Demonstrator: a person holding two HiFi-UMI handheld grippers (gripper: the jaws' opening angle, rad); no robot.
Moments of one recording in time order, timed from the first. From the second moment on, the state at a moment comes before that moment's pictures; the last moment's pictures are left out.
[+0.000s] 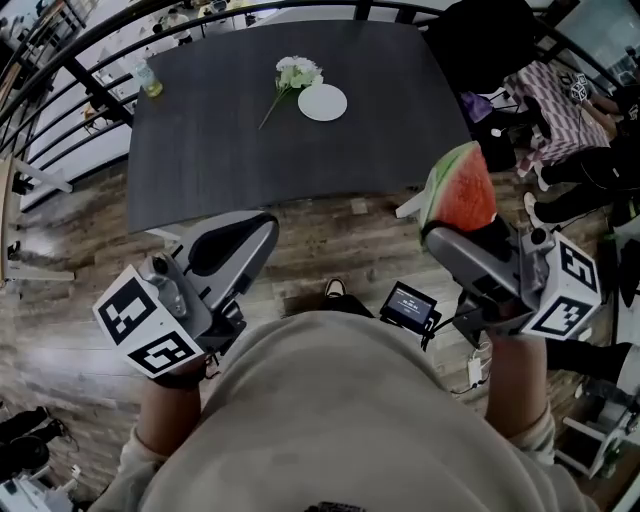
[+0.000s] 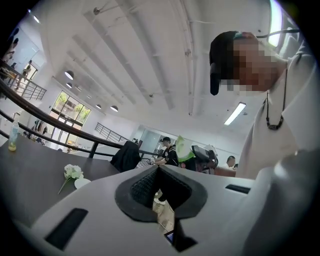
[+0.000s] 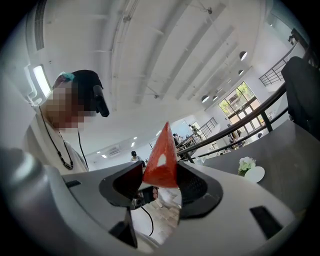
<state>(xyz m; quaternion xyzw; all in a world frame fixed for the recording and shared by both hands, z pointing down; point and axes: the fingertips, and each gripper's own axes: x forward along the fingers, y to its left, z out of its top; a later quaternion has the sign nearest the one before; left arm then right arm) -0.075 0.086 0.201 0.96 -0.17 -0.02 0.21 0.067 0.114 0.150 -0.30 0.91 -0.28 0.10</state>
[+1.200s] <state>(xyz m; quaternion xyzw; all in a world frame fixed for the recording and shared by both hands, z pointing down) 0.078 -0.038 0.228 0.97 -0.11 0.05 0.20 0.241 0.029 0.187 -0.39 0.86 -0.28 0.14</state>
